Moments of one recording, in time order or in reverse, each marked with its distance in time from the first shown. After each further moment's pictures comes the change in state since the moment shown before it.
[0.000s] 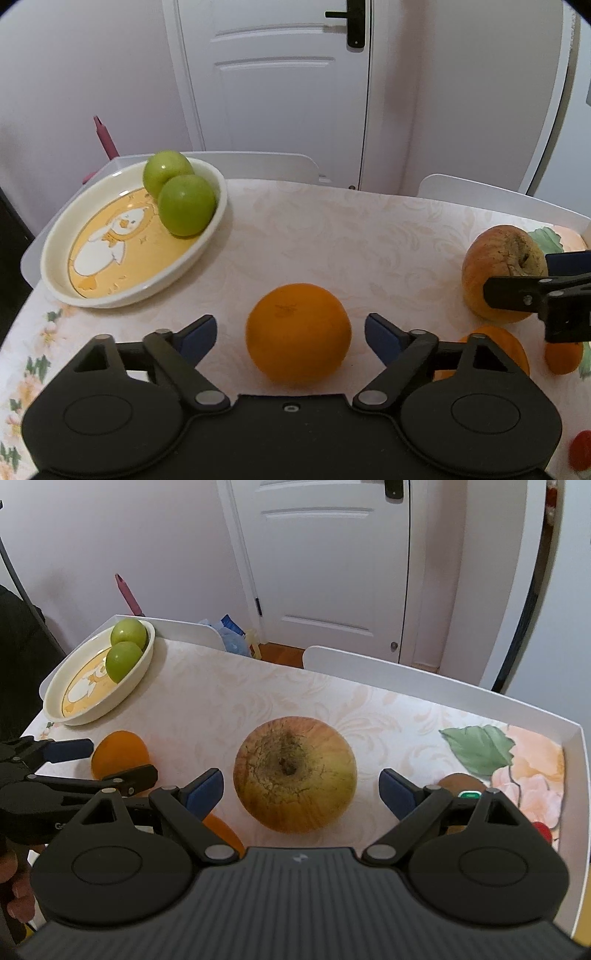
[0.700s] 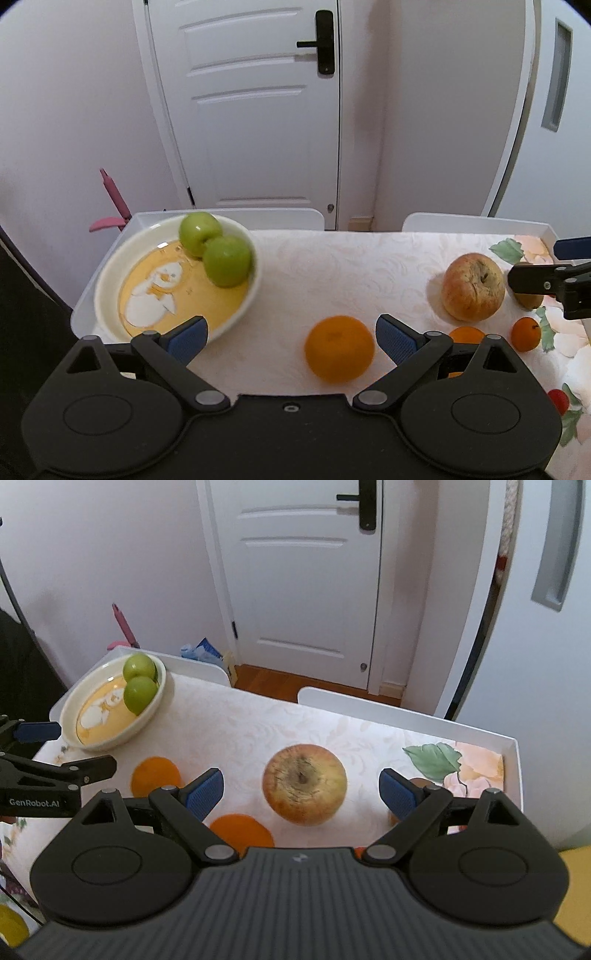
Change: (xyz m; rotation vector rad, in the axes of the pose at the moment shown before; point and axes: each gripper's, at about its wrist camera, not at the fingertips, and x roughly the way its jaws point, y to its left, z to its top) left arm -0.068 0.042 0.021 0.106 -0.059 -0.069; right arm -0.072 0.024 0.010 0.006 -0.059 -0.096
